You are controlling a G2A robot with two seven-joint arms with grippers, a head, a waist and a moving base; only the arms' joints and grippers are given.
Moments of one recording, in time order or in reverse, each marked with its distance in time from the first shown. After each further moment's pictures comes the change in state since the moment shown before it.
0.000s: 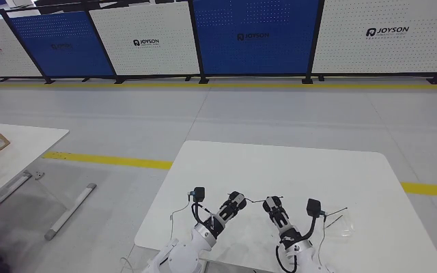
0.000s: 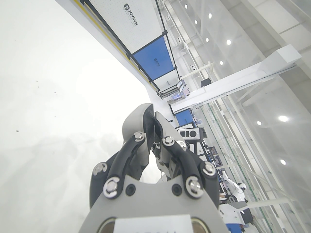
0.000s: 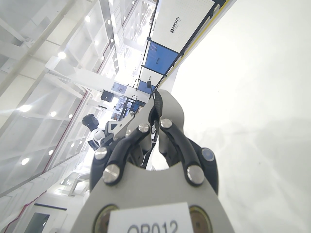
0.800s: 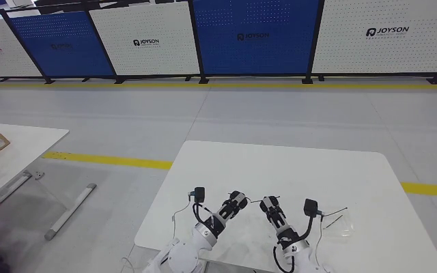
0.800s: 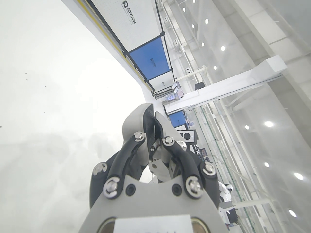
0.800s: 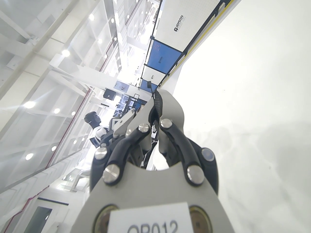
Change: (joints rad) left arm -0.007 -0.005 0.003 0.010 -0.098 -0.015 -0.002; right arm 0.004 -0.017 -0.006 0.026 -0.012 -0.059 -0.002
